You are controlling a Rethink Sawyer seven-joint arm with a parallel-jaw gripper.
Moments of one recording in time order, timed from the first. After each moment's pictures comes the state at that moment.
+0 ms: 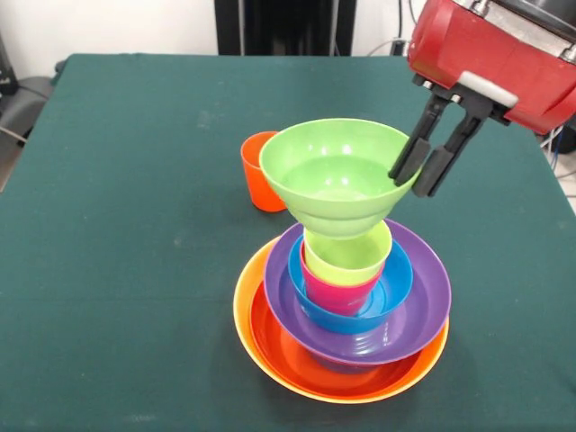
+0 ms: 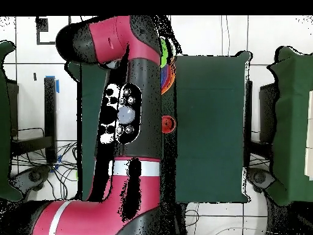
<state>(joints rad) 0.07 -0.33 -0.20 0.60 -0.28 1.05 2.14</state>
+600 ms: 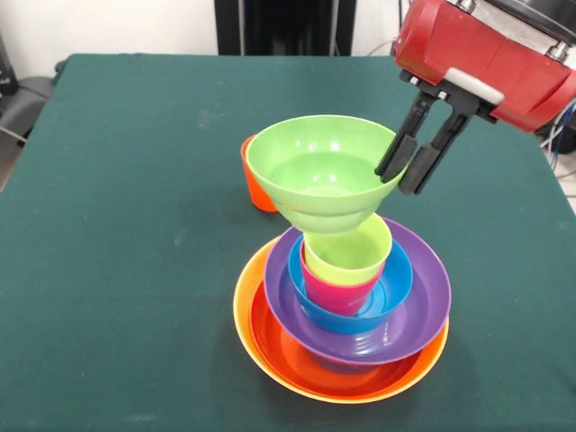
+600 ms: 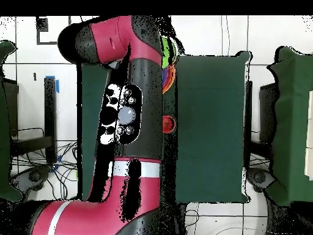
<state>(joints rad) 0.07 -0.32 -0.22 0.61 -0.27 1.04 2.14</state>
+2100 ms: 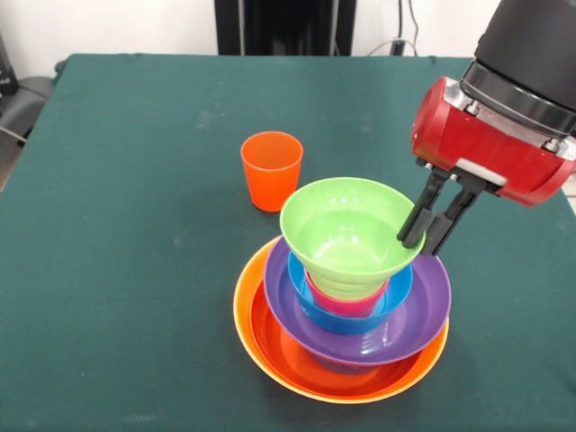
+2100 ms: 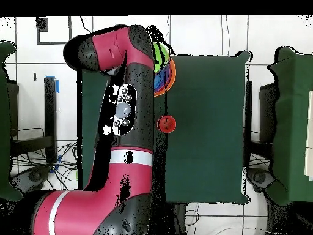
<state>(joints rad) 0.10 -0.22 -0.26 0.60 -0.19 0.96 2.15</state>
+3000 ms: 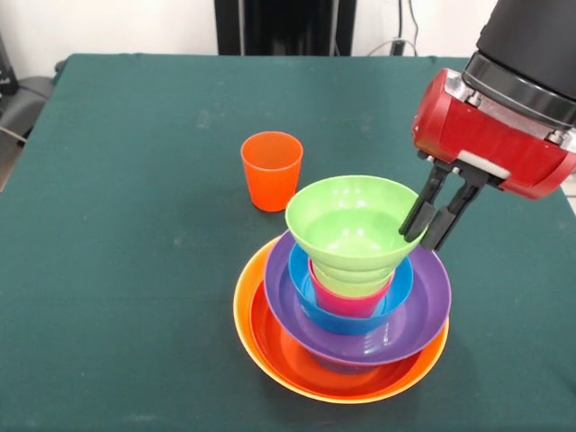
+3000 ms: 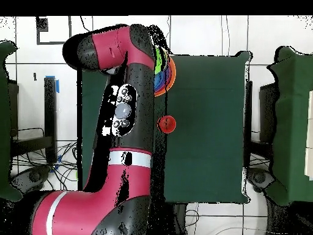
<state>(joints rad) 0.10 -0.22 -0.29 0.61 -0.14 0.96 2.15</state>
